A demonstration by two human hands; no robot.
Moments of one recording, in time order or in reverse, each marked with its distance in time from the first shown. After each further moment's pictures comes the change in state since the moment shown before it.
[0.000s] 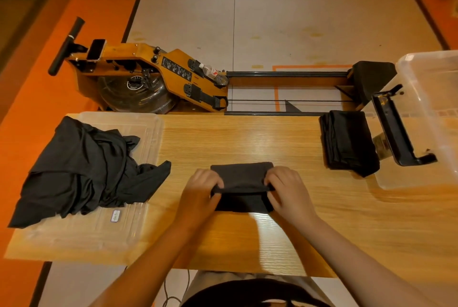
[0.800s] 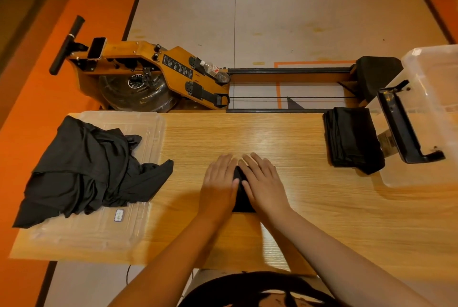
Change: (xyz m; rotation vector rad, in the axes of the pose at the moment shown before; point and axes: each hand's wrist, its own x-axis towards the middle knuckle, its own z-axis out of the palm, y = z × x) left_hand 0.015 0.010 0.041 0.276 -0.025 -0.019; right_hand 0.031 -0.034 0.043 -0.119 -0.051 0.056
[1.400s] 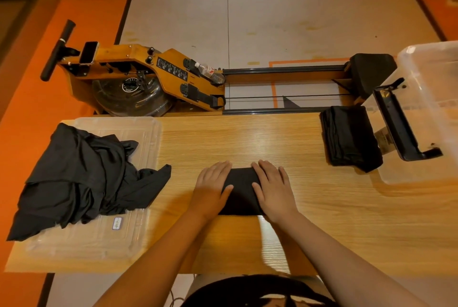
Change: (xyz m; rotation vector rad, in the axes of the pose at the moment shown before) left_hand 0.008 -0.043 0.009 -0.048 -0.211 0.051; right_hand -0.012 0.023 0.015 -0.010 -0.127 0.200
